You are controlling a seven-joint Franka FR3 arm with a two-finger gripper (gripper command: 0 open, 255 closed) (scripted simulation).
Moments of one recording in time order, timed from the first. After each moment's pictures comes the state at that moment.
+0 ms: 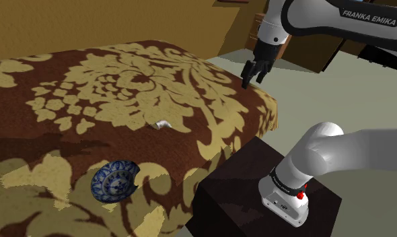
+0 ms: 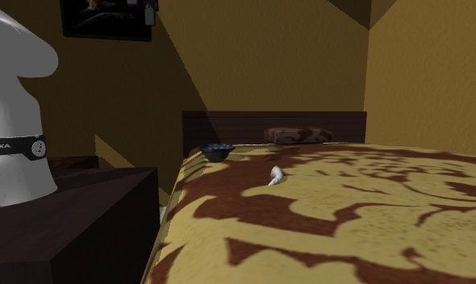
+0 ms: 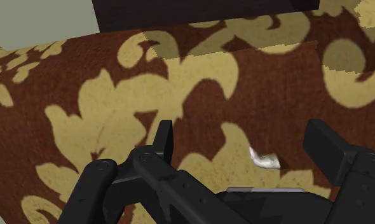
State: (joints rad) arm -0.02 -0.83 0.06 -2.43 0.03 1.61 0.09
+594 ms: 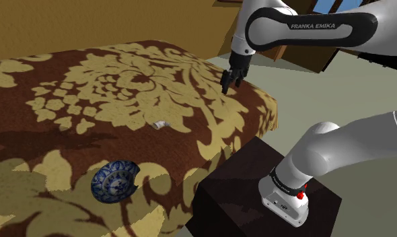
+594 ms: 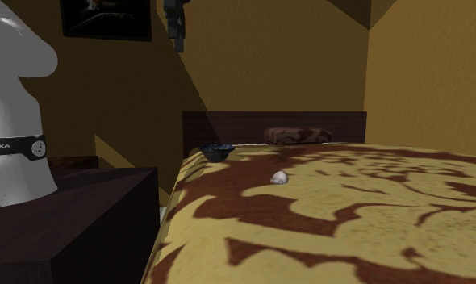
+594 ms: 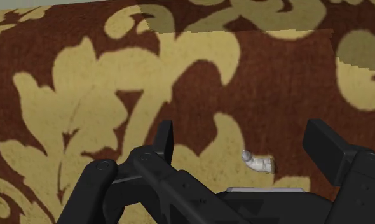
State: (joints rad) arm 0.00 -0.58 0.08 -2.42 0.01 1.83 0.03
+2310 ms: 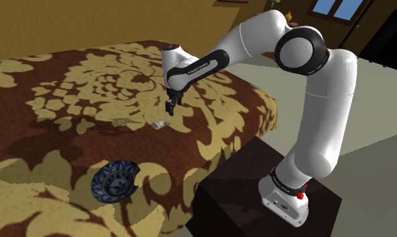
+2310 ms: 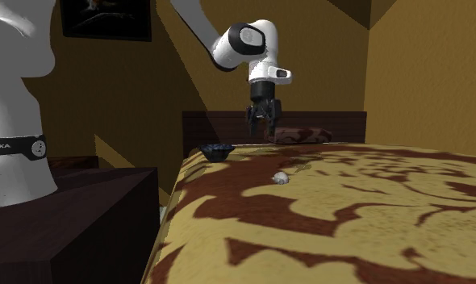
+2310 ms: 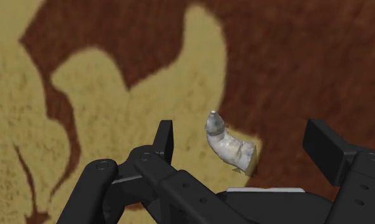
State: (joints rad) arm 0.09 0.43 0.16 -1.88 -0.23 2.22 -0.05
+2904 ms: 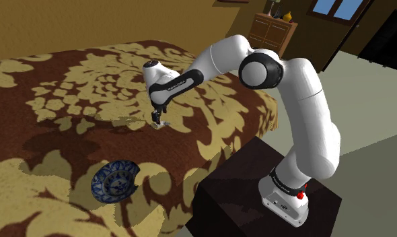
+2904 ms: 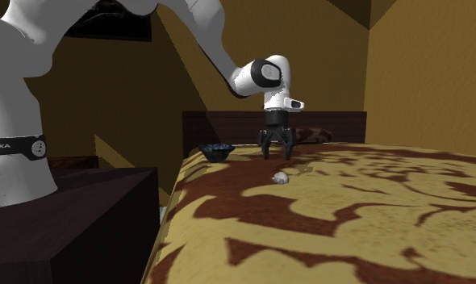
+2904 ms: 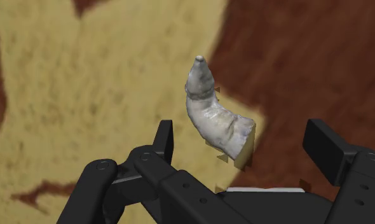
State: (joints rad) arm 0.17 0.78 0.15 -1.53 -0.31 2.19 -0.10
